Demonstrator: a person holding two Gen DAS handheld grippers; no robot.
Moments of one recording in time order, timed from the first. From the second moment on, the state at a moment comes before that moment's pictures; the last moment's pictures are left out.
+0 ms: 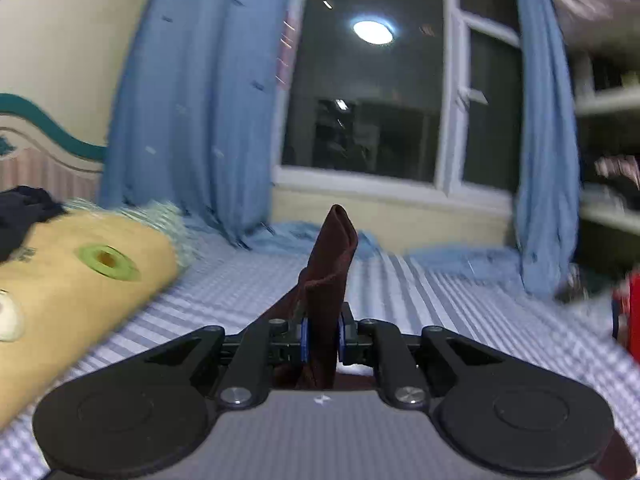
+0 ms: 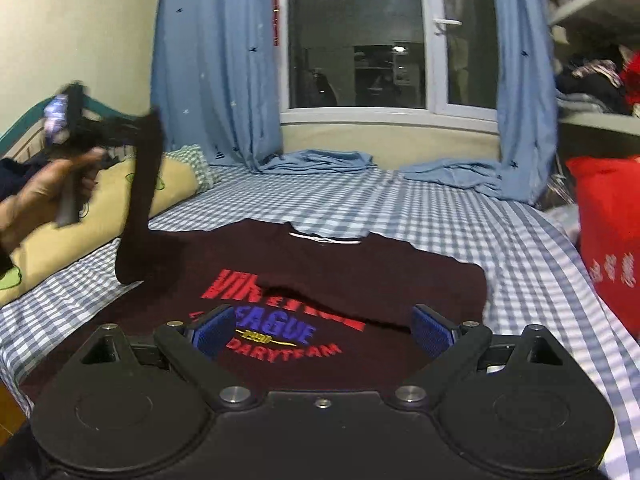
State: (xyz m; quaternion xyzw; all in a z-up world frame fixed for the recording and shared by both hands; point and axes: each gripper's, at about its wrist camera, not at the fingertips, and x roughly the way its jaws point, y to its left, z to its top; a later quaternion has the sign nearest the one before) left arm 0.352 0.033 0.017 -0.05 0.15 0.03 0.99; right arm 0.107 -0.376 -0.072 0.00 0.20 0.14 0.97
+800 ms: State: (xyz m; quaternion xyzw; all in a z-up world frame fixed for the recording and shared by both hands) left arm 0.392 -0.169 -0.161 0.19 0.29 -0.05 0.94; right arm 0.077 -0.423 -0.091 0.02 0.25 0.12 0.96
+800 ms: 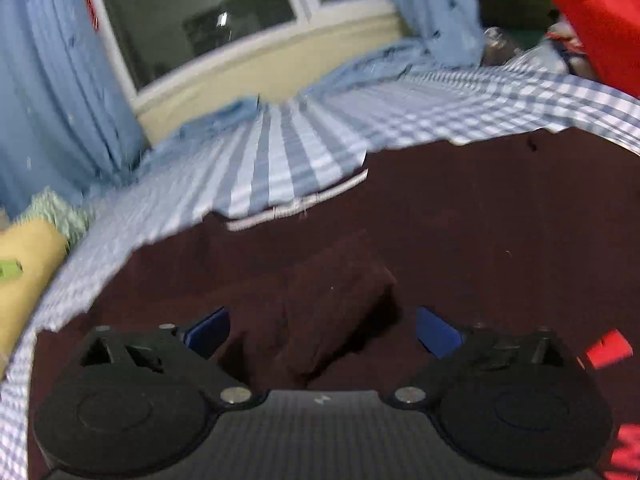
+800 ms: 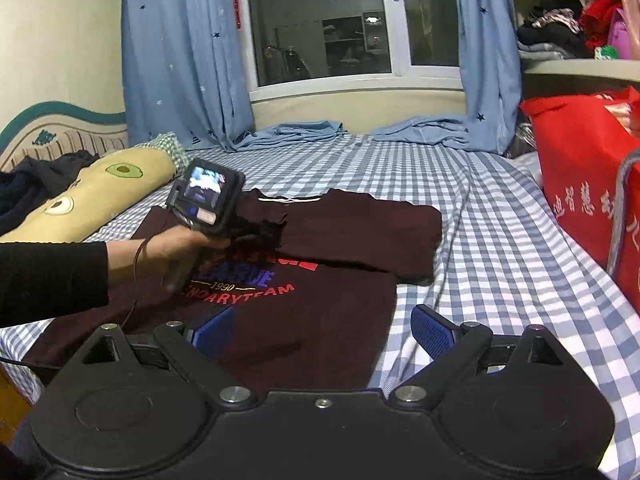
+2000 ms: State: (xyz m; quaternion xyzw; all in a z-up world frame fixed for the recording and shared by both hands) left arm -0.016 -0.007 -0.160 0.27 0.28 -0.18 0.90; right arm -0.027 -0.312 -0.164 -0.31 0.34 0.21 0.86
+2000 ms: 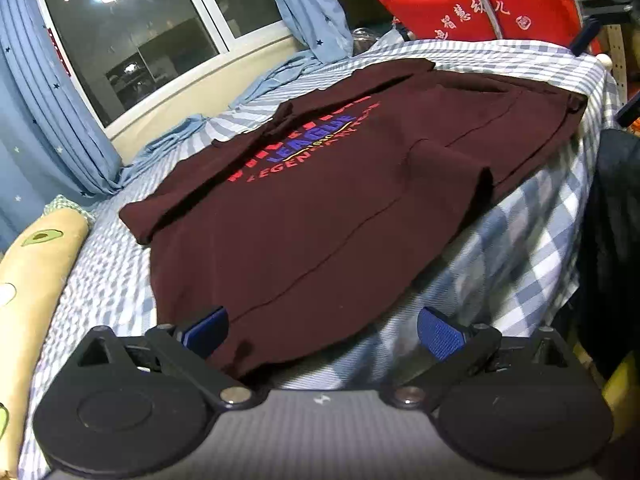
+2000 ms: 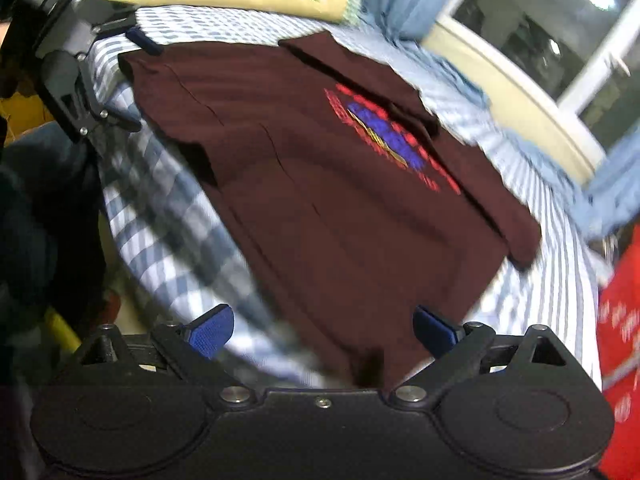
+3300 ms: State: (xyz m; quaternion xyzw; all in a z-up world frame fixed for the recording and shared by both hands) left arm -0.008 0.001 -0.140 0.21 0.26 -0.11 0.93; right arm 0.000 -0.311 -0.216 -0.47 0.21 0.15 0.84
